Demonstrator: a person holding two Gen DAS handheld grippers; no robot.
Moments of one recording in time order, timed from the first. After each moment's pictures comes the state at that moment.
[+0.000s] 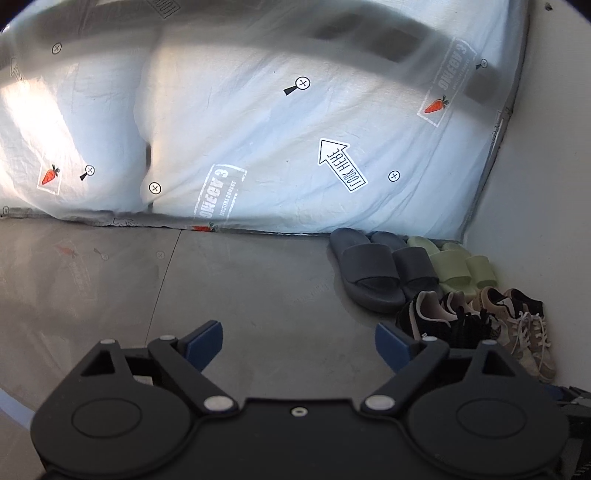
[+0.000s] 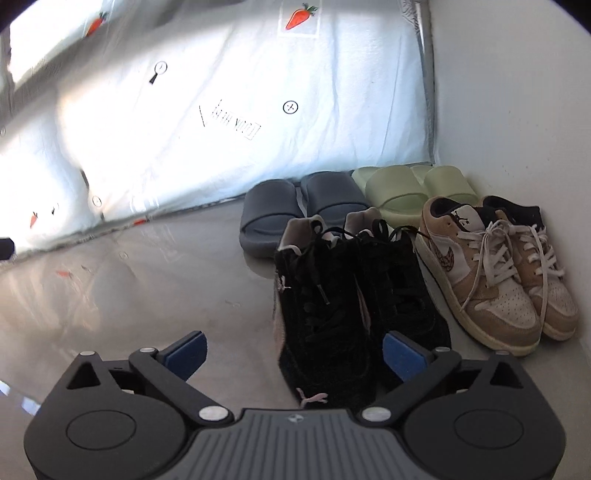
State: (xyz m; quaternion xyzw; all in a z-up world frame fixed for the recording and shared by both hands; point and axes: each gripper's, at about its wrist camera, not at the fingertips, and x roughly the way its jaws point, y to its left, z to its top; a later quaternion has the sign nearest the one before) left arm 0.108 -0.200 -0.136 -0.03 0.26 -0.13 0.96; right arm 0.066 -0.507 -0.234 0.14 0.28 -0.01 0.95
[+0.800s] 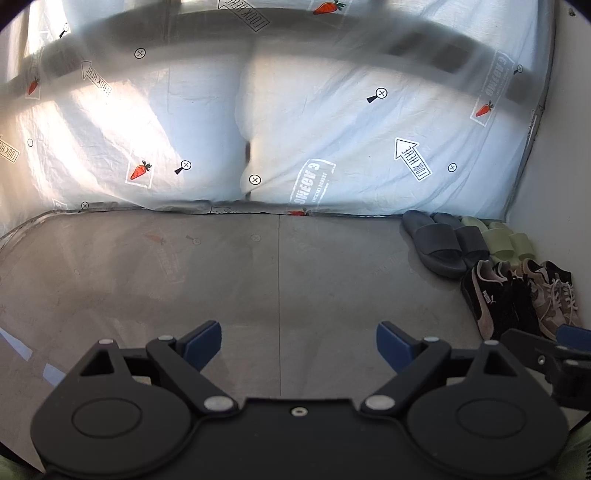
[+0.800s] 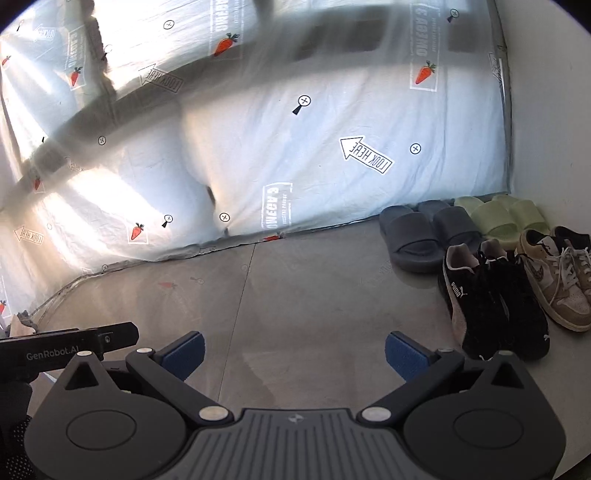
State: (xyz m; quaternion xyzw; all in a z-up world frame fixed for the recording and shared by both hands) left arm 0.027 -0.050 -0.085 0.00 0.31 -0.08 0.95; right arm -0.020 -0.292 -0.126 0.10 0.26 0.05 0.96
